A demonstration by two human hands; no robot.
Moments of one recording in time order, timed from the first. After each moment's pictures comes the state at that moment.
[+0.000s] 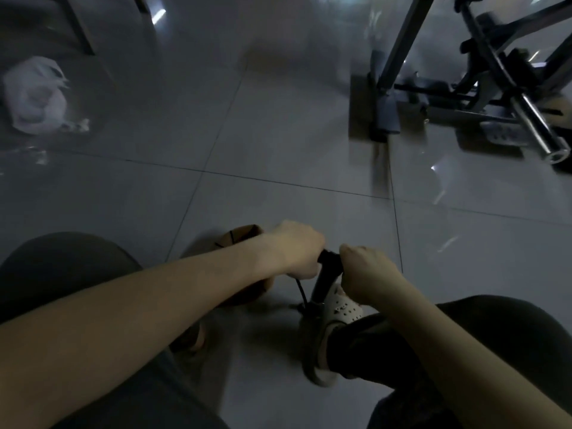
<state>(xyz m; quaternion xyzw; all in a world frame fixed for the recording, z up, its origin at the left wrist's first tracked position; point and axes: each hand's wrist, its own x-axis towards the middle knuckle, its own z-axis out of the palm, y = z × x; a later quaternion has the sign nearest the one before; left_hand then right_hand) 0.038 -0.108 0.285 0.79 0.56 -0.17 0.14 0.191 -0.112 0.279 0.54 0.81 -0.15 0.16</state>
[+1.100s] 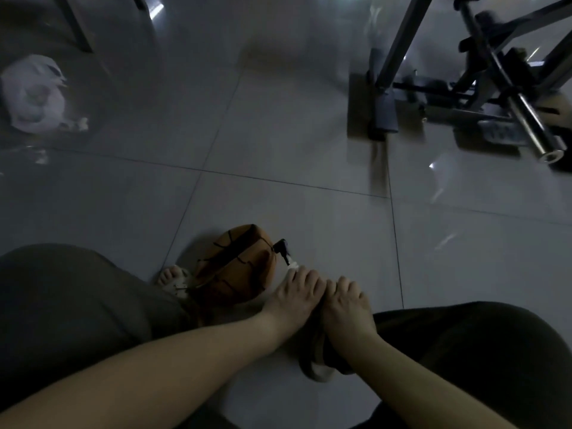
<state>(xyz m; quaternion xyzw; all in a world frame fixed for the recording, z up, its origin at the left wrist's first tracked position) 0.061 -0.187 0.139 0.83 0.56 0.02 -0.07 0.198 -0.174 0.189 0.52 0.83 -0.04 0.20</state>
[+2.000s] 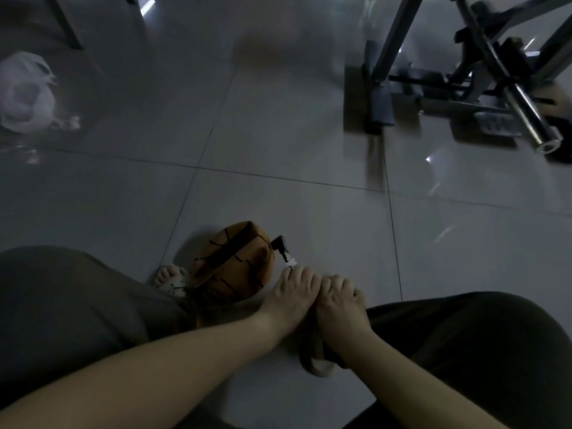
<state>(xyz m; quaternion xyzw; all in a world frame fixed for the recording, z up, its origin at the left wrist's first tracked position) 0.064 -0.188 0.143 0.82 0.57 0.01 -0.04 0.189 -0.178 0.190 0.52 0.83 -0.05 0.18</state>
